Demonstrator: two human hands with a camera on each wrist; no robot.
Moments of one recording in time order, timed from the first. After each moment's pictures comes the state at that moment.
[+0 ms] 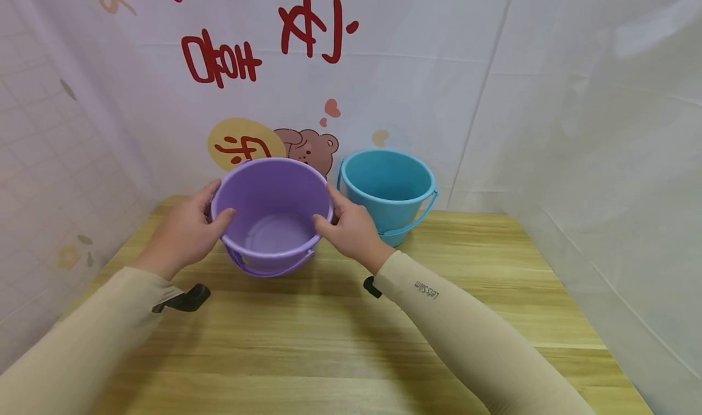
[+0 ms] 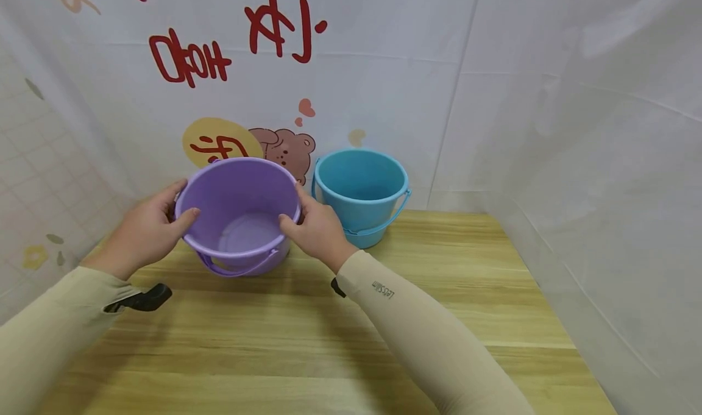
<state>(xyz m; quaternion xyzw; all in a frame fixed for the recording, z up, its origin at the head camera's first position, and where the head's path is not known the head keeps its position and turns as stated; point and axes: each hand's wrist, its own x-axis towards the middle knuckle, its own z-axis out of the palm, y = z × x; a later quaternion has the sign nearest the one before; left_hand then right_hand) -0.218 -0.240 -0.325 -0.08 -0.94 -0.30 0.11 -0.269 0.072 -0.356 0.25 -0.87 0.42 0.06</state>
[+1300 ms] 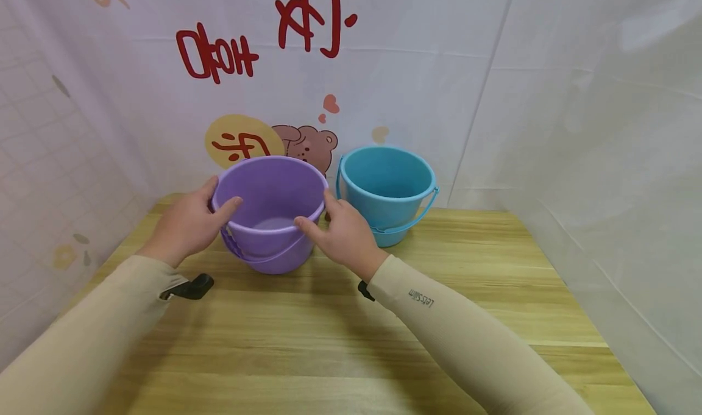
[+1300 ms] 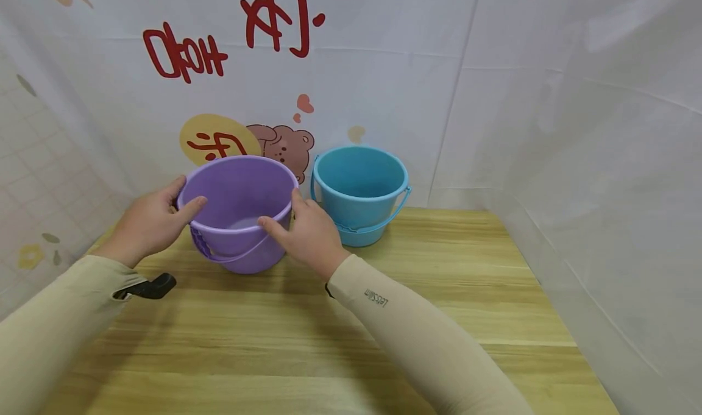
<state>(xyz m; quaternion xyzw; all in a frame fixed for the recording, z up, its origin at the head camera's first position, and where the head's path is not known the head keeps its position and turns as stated) -0.239 -0.237 -0.327 -0.05 -0.96 -0.27 0.05 -0.253 0.058 -0.355 0.20 -0.92 0.32 0.07</state>
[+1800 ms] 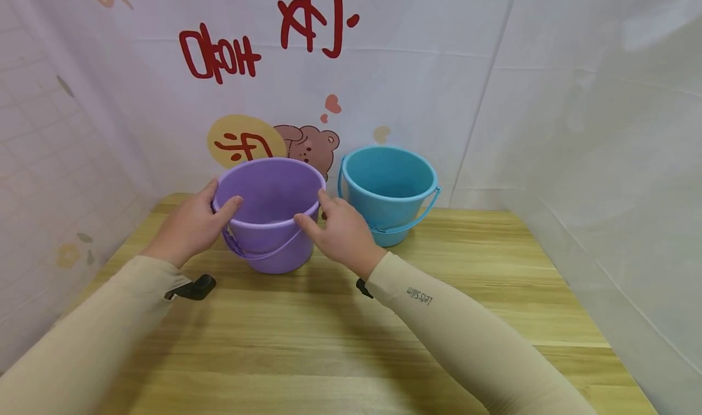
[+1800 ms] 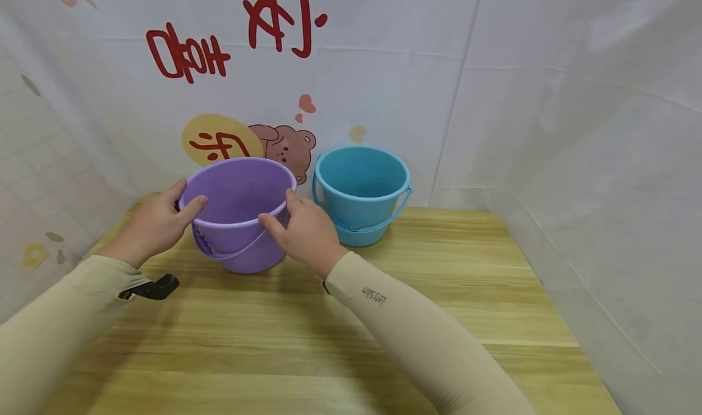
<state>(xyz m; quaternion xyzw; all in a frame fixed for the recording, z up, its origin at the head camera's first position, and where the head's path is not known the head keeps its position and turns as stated) -0.240 -0.240 -0.333 -0.05 -0.96 -0.27 0.04 -0.252 0.050 -0.348 0.21 -0.93 0.29 0.06</state>
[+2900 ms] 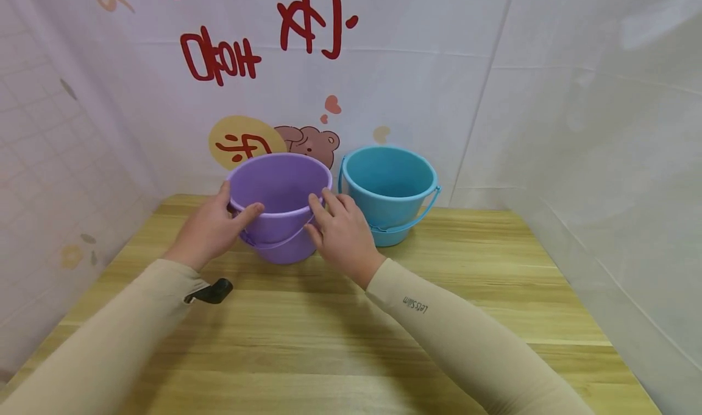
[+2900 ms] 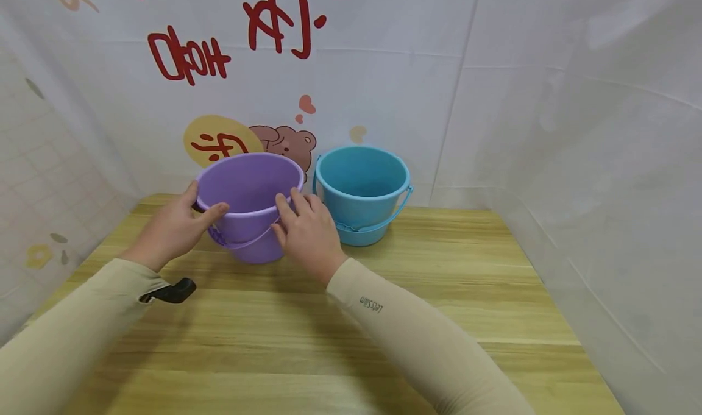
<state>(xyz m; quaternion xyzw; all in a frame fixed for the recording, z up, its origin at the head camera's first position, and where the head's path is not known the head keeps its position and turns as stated) -0.237 -0.215 -0.338 -0.04 -0.96 -0.29 0.04 -0.249 0.055 -0.367 0.30 -0.90 0.06 0.29</state>
